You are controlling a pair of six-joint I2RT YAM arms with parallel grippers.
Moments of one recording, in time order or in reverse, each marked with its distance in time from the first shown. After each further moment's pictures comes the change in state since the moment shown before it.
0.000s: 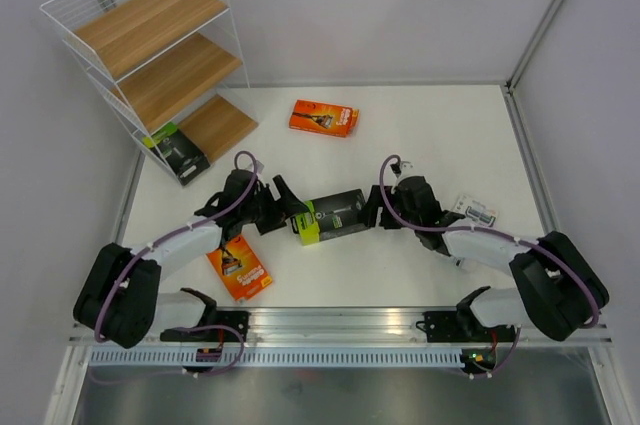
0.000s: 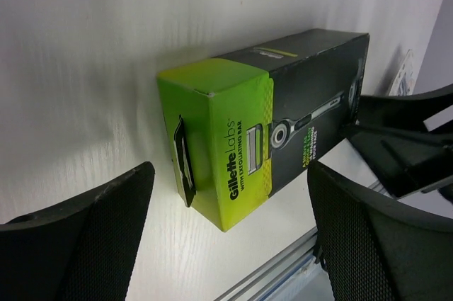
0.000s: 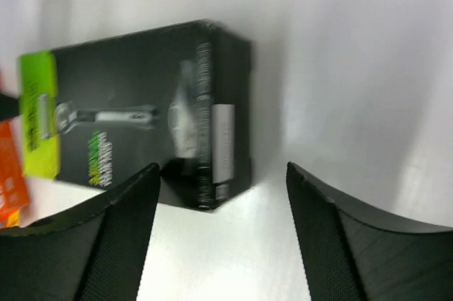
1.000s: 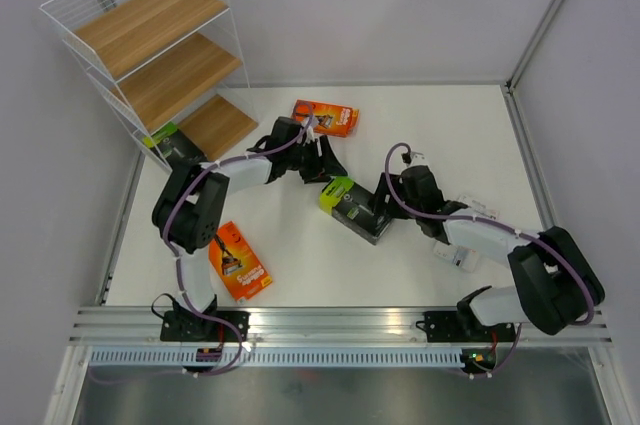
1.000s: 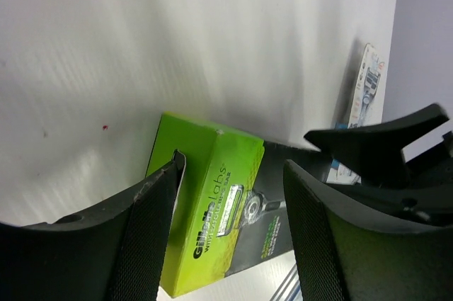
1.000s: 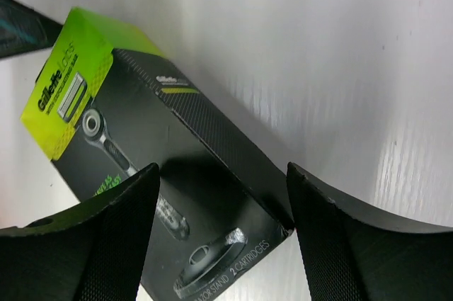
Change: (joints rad) left arm -0.040 0.674 0.640 0.028 0.259 0.195; right arm -0.064 0.042 0.127 -0.165 0.174 0.004
